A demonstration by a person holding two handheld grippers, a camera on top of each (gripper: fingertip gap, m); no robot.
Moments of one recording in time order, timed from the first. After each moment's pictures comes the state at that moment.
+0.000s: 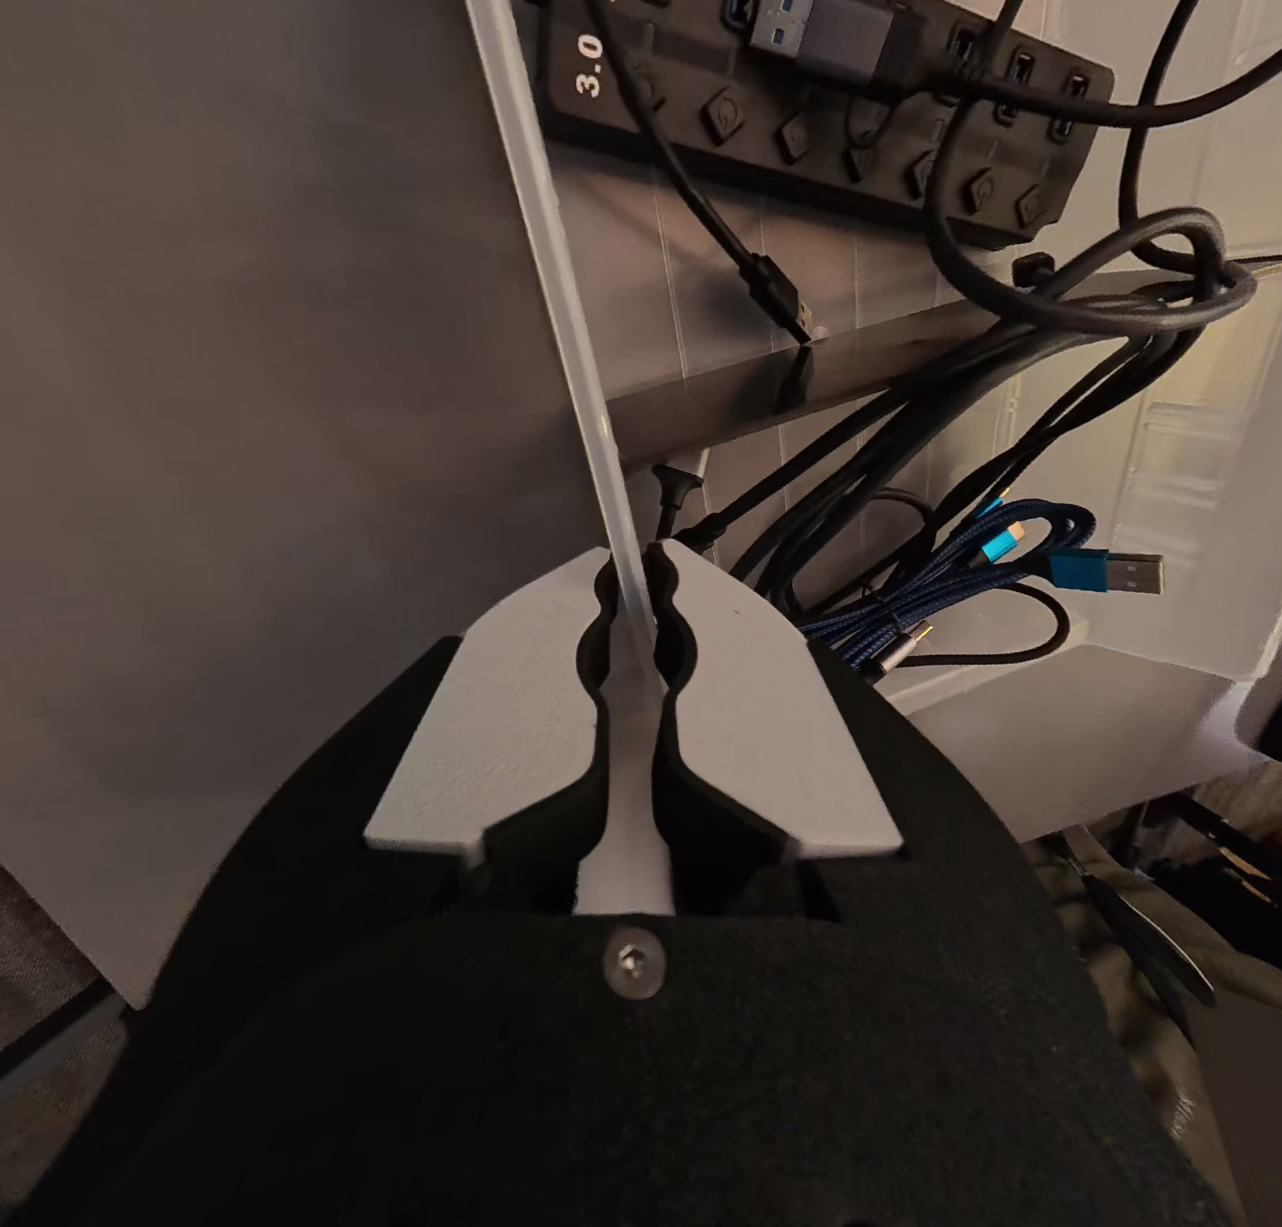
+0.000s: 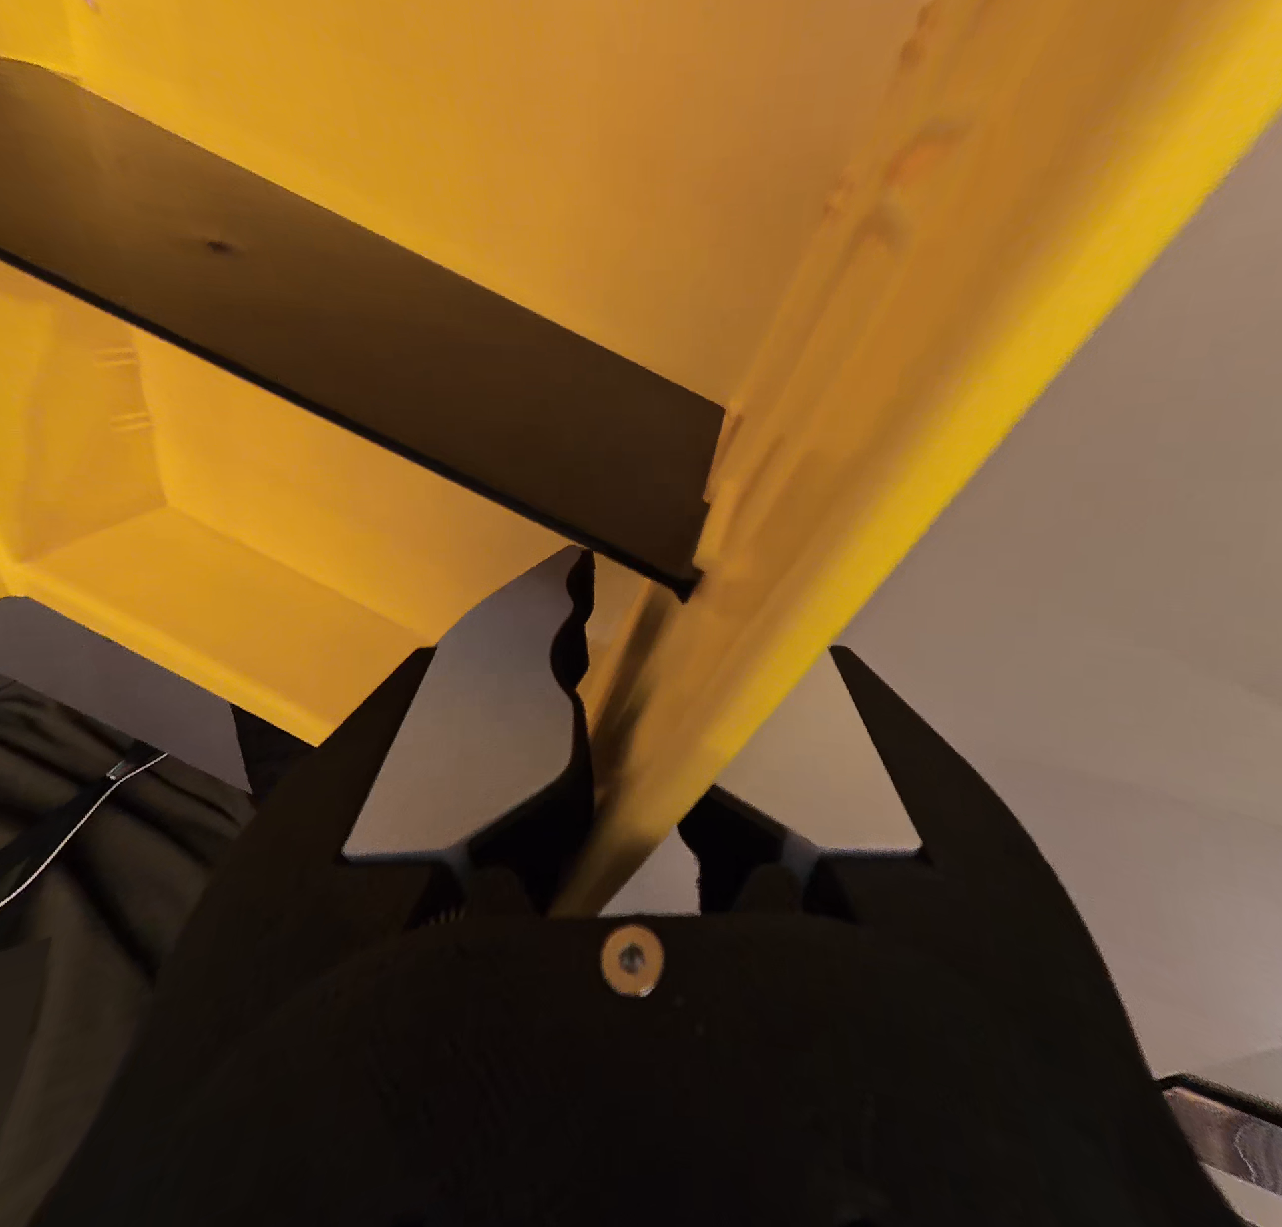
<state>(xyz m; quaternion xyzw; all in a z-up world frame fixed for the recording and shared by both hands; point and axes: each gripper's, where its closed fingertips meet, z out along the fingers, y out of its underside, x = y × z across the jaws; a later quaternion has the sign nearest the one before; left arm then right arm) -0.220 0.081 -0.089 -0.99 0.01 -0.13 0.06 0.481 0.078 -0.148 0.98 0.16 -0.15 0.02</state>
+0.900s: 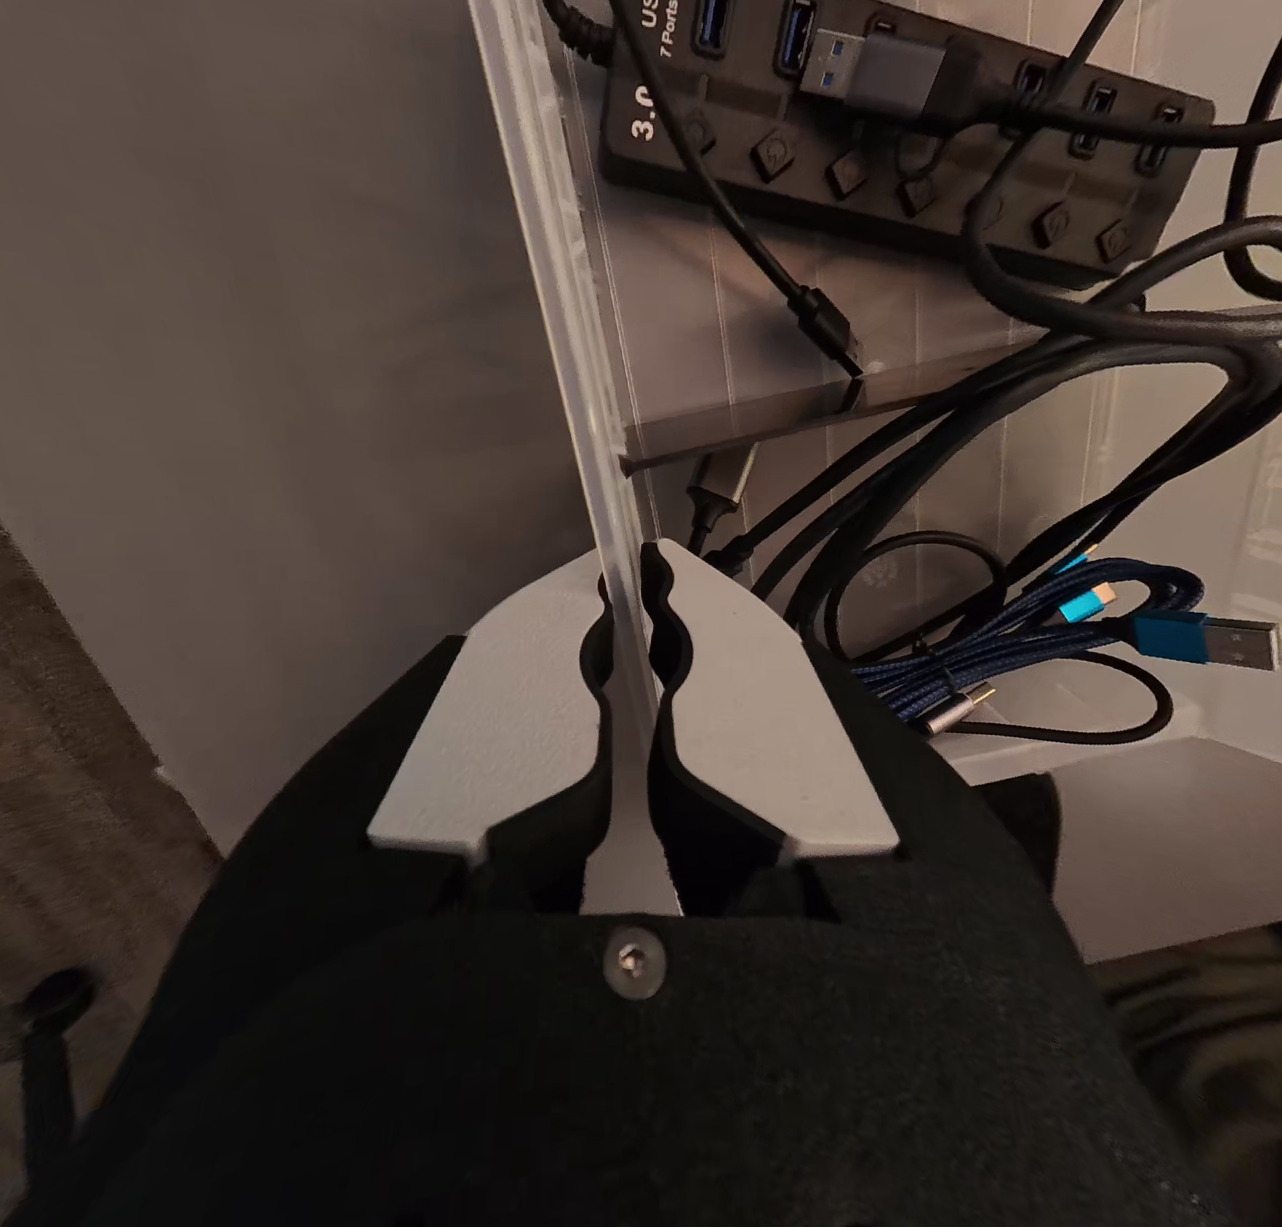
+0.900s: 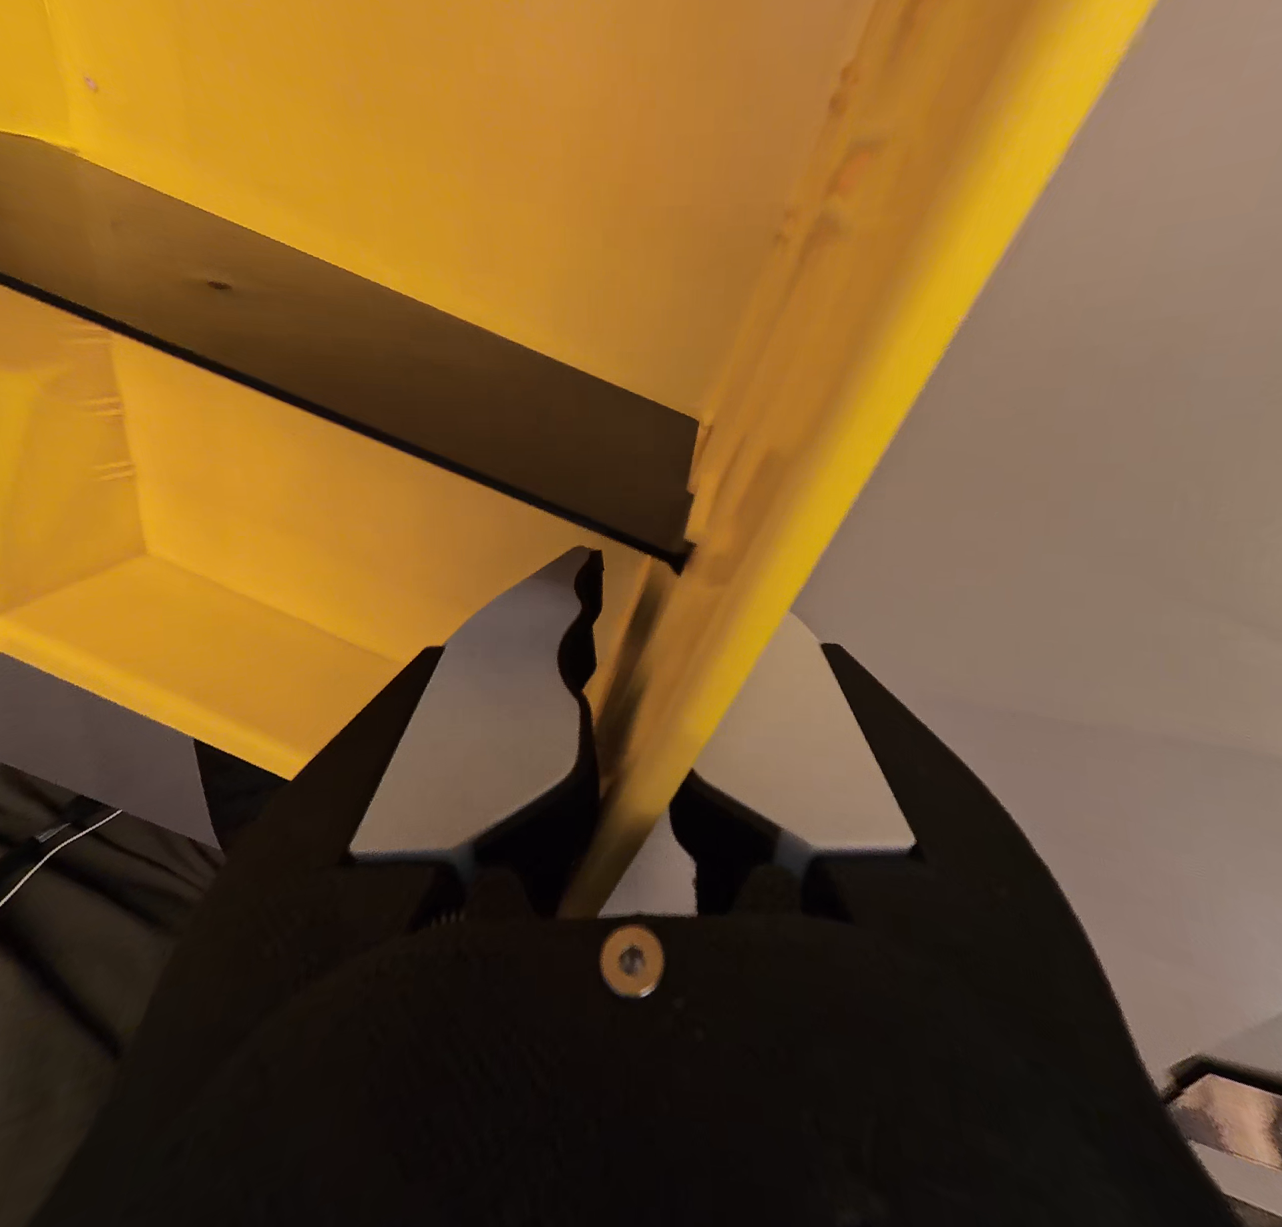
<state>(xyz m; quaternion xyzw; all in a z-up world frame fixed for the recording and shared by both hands) -0.245 0.101 -0.092 -0.99 0.08 -0.05 0.11 0.492 0.074 -0.147 0.98 0.13 -0.12 -0.03</state>
